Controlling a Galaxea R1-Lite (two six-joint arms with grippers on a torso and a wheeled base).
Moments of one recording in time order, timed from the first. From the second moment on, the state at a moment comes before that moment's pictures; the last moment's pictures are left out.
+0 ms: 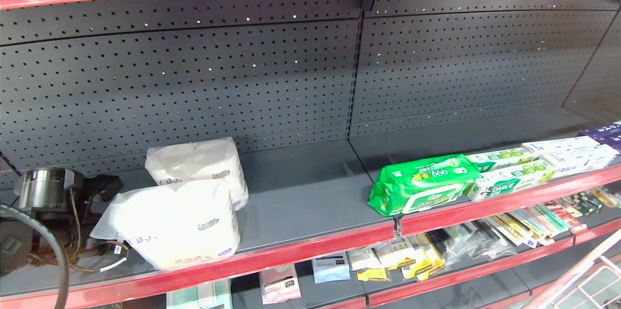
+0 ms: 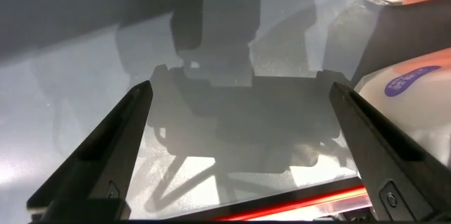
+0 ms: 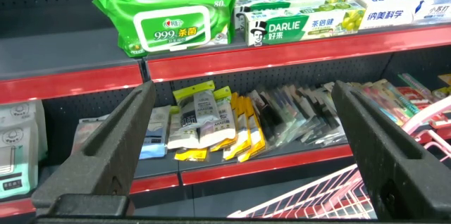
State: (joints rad) left arm 0.22 1.80 -0.49 -0.43 -0.12 0.24; right arm 0.00 0.00 0.00 0.00 0.02 -0.01
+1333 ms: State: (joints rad) left arm 0.41 1.27 -0.39 -0.40 -0.10 0.24; right arm 0.00 0.00 0.00 0.00 0.02 -0.01
